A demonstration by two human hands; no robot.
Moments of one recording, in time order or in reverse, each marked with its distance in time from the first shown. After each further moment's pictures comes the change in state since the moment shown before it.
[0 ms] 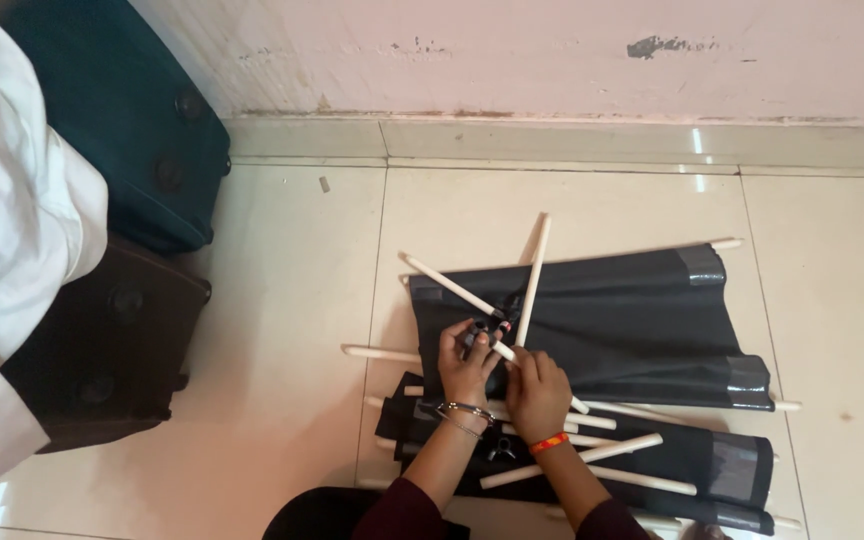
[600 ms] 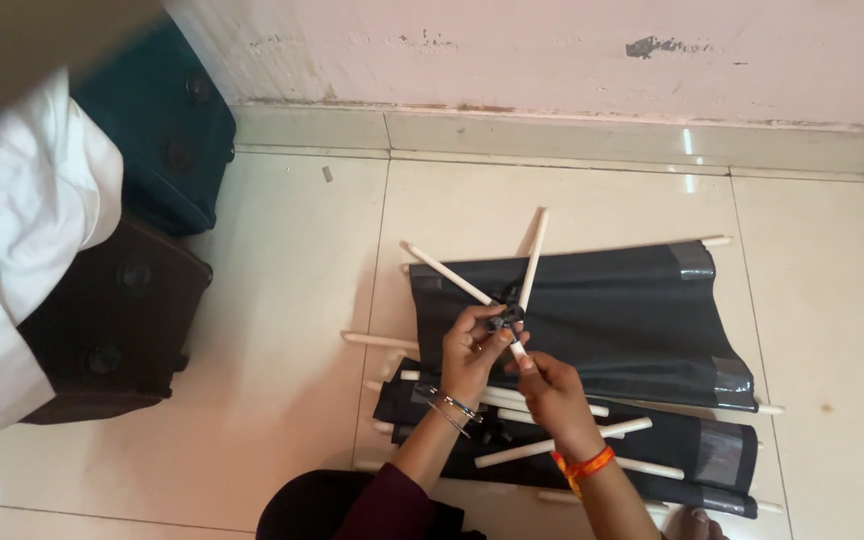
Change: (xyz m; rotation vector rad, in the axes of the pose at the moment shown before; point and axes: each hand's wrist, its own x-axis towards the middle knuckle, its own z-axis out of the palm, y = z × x) left_hand -0.027 0.041 0.014 0.149 -0.495 0.177; right_hand 0.011 -0.001 -0.064 0.946 -0.531 0.794
